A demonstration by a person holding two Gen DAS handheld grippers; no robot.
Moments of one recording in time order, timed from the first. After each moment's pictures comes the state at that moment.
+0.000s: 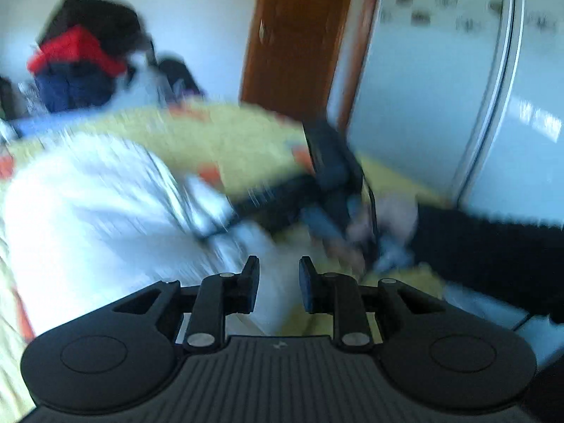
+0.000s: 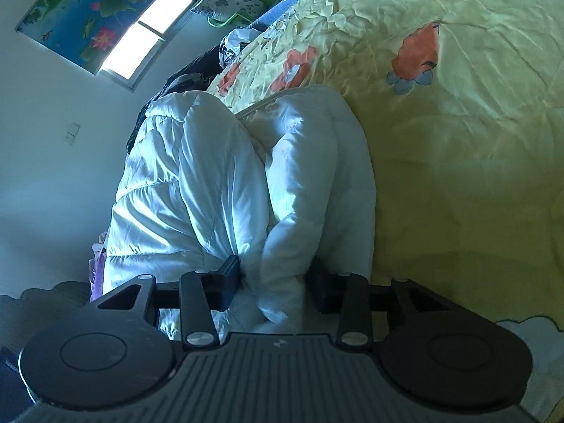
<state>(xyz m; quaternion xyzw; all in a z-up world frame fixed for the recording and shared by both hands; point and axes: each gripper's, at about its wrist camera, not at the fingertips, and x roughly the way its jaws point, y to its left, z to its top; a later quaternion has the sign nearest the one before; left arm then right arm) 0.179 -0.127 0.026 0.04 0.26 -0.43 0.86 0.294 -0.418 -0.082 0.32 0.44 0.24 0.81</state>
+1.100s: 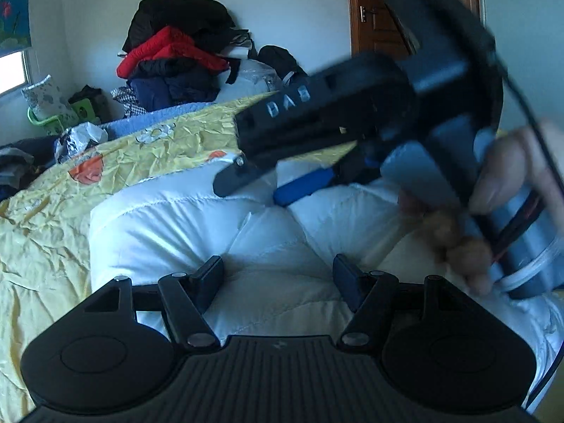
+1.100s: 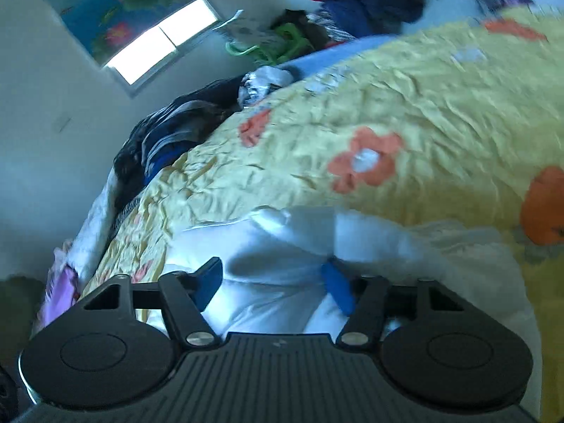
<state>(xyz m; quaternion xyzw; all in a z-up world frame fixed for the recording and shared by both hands) 0.301 -0.158 -0.060 0.12 0.28 -0.25 0.92 0.386 -0.322 -0.042 0.24 0.37 0.21 0.87</state>
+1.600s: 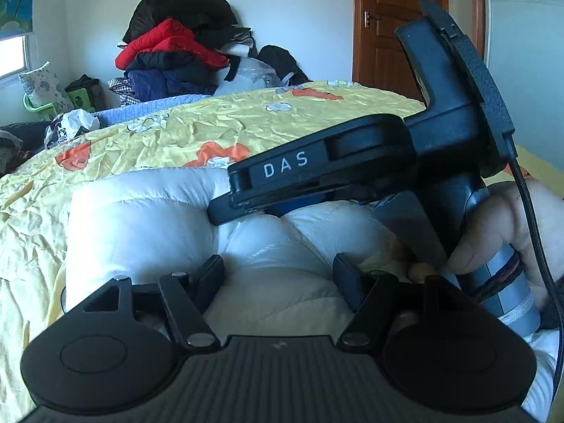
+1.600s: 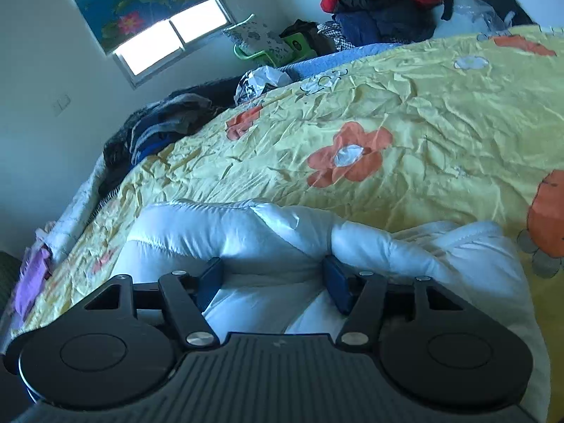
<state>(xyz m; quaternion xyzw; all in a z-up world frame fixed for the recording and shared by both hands) 0.313 -0.166 -0.081 0.09 0.28 -0.26 0.92 0.390 -0.318 -0.080 0.18 0.34 0.21 0.90</state>
